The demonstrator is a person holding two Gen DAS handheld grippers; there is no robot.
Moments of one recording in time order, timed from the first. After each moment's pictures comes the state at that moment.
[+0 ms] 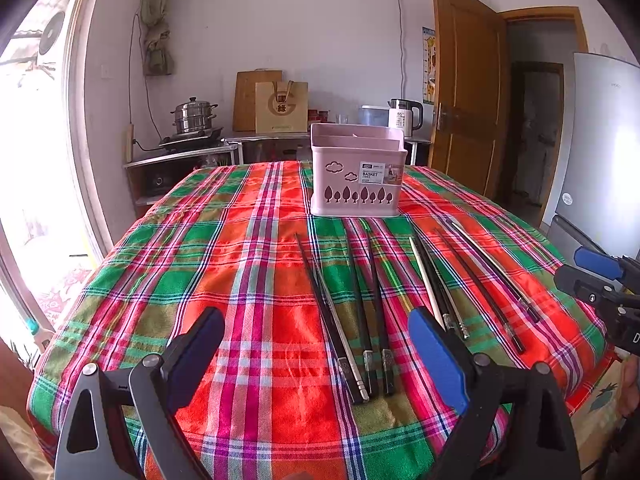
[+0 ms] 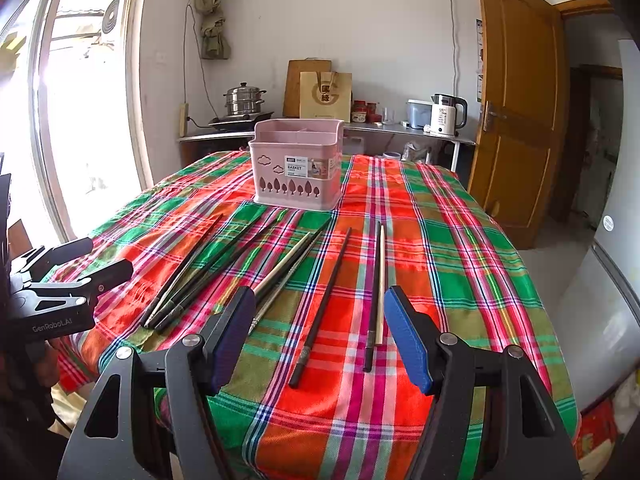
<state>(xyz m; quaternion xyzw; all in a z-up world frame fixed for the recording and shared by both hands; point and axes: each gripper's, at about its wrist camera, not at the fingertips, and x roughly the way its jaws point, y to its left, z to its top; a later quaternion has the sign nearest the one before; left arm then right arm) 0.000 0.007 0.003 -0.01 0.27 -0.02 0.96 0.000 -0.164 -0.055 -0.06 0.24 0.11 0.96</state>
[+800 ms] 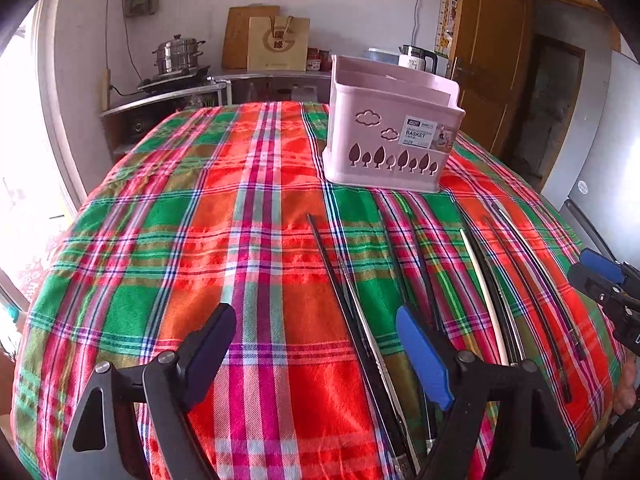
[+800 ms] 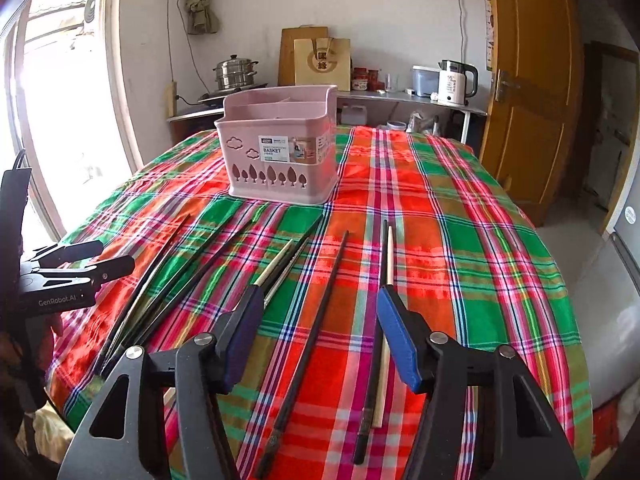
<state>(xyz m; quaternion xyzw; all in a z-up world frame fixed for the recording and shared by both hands) 0.129 0.039 -0.024 -0.03 0.39 -0.04 0.92 0.106 -0.164 -0.068 -0.04 0.31 0.12 0.94</state>
